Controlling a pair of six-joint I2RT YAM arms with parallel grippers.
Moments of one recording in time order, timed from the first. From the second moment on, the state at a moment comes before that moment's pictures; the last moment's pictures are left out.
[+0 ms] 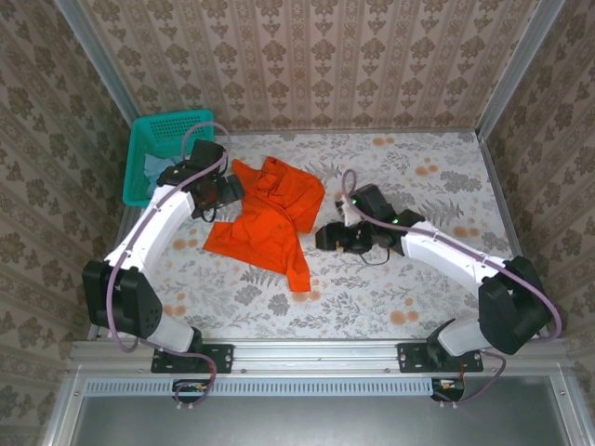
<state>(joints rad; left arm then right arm) -0.34 1.49 1.35 -0.92 -0.11 -0.63 0.50 1.43 0.97 -0.45 -0.43 0.61</state>
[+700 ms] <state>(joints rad) -0.67 1.73 1.07 -0.77 0.25 -0.50 0.54 2.11 1.48 -0.49 -0.34 0.65</state>
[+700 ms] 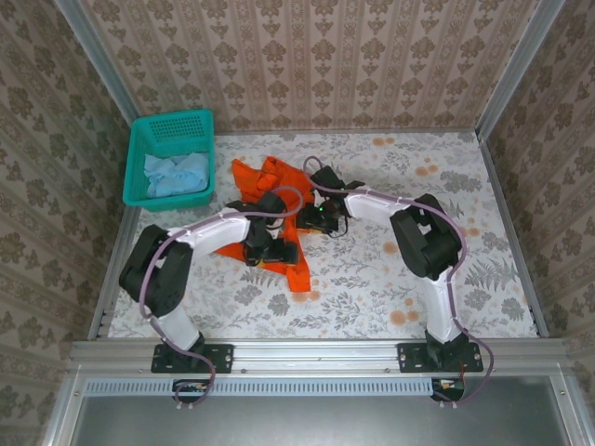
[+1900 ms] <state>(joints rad) -0.39 1.32 1.00 -0.89 -0.10 -0.56 0.00 1.20 0.79 -0.50 -0.16 0.58</state>
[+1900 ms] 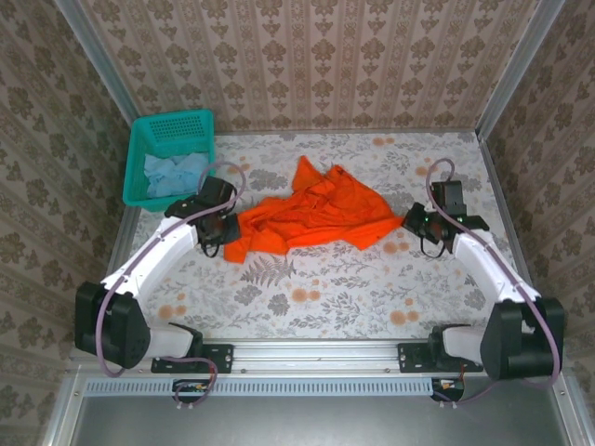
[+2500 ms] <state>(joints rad) -0.32 1.84 1.95 -0.94 -0.07 -0.55 -0.05 0.98 0.69 -0.56 -0.07 0.61</state>
